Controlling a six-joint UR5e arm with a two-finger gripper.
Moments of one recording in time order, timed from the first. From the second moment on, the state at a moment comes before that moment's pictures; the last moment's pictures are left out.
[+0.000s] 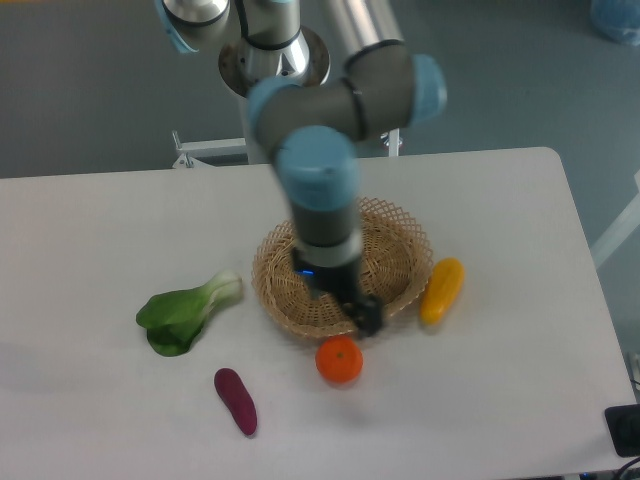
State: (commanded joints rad) arm 2.47 -2.00 -1.49 -1.01 1.60 1.28
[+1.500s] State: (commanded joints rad) arm 2.70 -2.21 -1.16 -1.17 1.54 1.53
